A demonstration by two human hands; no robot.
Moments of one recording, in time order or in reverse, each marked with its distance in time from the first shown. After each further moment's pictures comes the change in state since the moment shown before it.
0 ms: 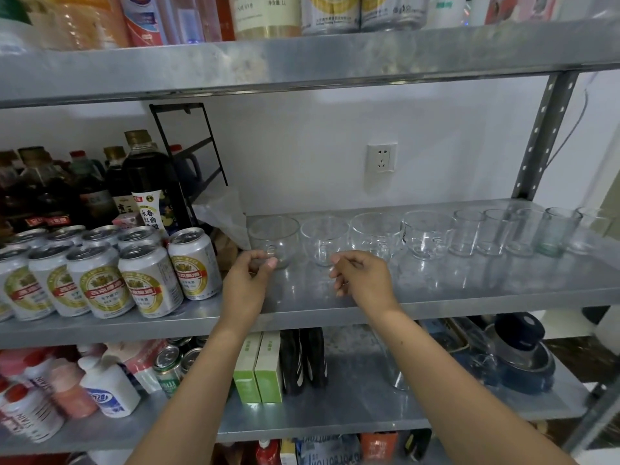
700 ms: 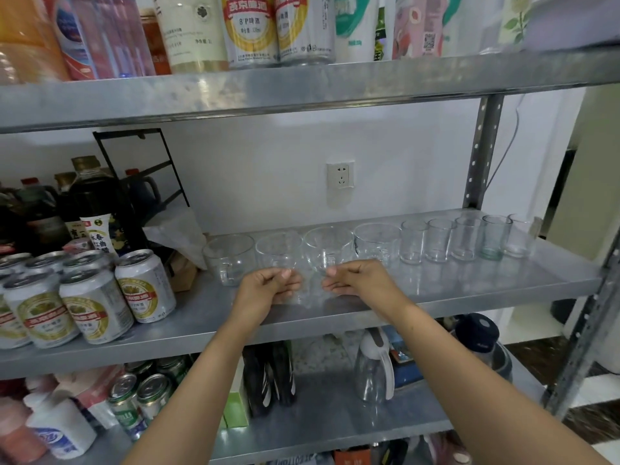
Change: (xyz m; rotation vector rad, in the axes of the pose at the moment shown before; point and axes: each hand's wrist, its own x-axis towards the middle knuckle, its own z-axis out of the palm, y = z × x) left_hand -0.013 0.046 0.080 -0.463 -0.398 -0.206; right_hand 0.018 -0.016 -0.099 -0.021 -0.228 0.052
